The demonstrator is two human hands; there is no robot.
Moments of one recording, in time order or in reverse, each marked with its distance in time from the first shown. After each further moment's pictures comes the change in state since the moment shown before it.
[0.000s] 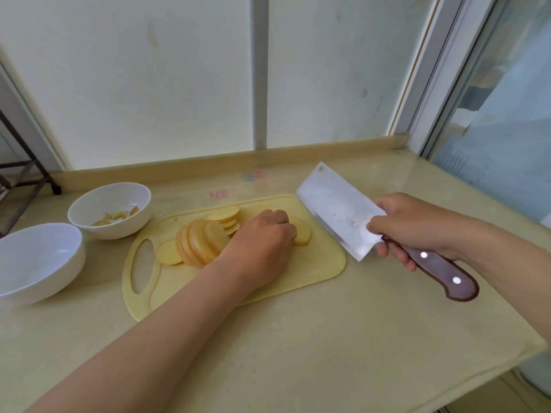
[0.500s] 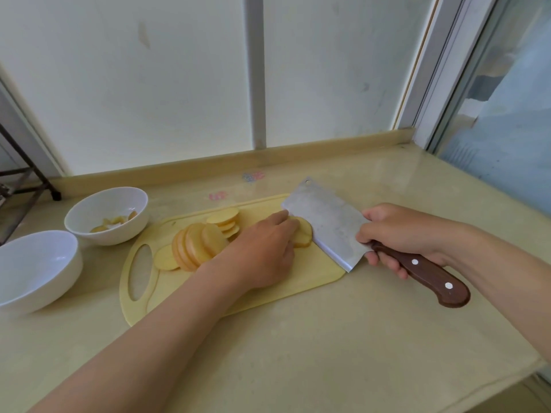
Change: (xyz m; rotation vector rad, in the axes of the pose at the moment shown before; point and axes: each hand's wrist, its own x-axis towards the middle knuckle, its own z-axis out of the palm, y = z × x) left_hand 0.009 0.008 -0.009 -0.085 -0.357 -0.254; right_hand 0.023 0.011 0.012 0.193 -0.184 0.068
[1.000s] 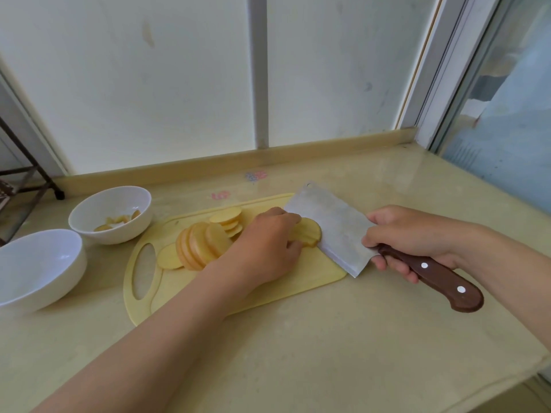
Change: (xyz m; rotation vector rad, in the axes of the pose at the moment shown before) left_hand -0.001 0.005 -0.005 -0.111 0.141 -0.043; right_hand -0.002 0.005 -0.002 0.002 -0.058 -0.001
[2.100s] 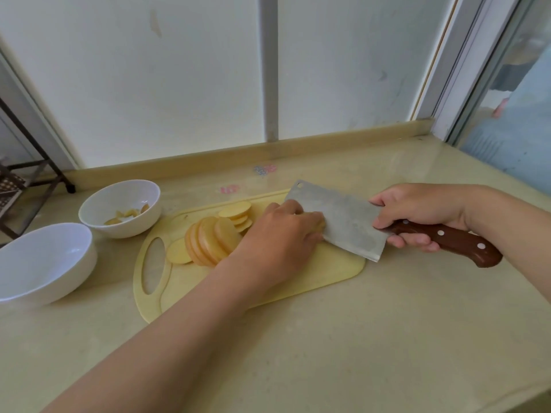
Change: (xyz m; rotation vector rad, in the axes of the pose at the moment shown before) left_hand -0.002 0.002 0.002 0.145 0.012 0.082; right_hand 0.022 -0.017 -0.029 -0.022 -0.198 -0.002
